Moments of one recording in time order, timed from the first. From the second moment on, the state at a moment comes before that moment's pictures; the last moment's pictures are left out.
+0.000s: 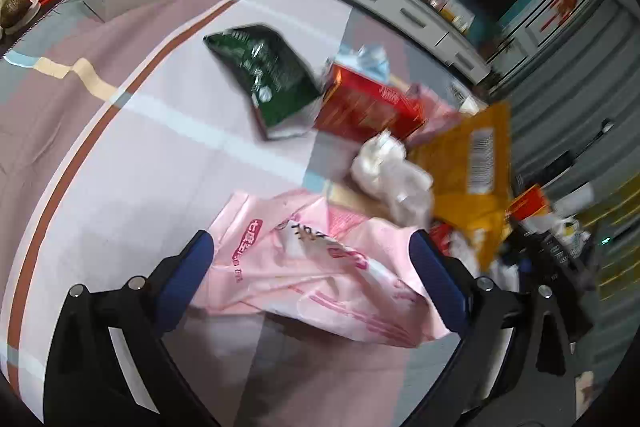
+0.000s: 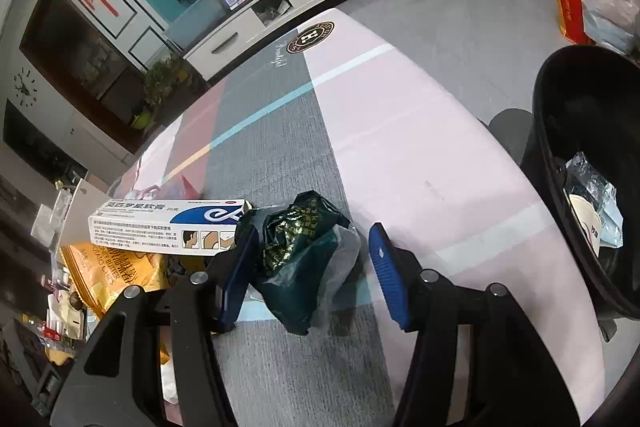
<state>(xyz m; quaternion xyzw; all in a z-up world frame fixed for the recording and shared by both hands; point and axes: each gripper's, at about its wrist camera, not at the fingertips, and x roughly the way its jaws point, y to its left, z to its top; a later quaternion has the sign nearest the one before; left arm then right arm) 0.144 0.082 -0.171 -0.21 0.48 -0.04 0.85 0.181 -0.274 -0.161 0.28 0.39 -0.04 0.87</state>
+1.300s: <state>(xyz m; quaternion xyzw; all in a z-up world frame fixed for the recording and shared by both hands) 0.073 0.030 -0.081 -0.16 0.35 -0.20 0.90 0.109 -0.280 -0.106 0.26 0.33 0.00 0.91</state>
